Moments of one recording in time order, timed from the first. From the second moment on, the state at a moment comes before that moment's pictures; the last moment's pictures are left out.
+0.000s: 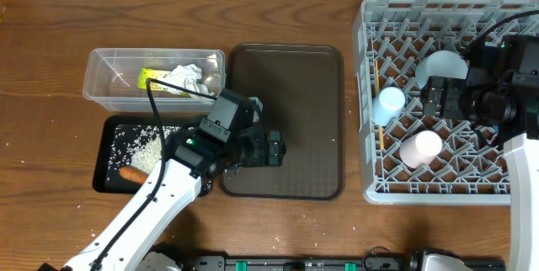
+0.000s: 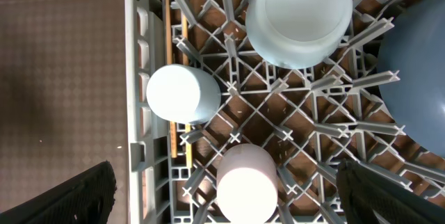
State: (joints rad) left arm -0.52 1.27 0.92 -0.74 0.28 -0.54; right arm -0.16 1.32 1.35 -1.08 -0.14 -0.01
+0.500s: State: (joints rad) left arm -0.52 1.27 0.92 -0.74 0.28 -0.54; right arm -0.10 1.26 1.33 -1.08 -0.14 -0.01
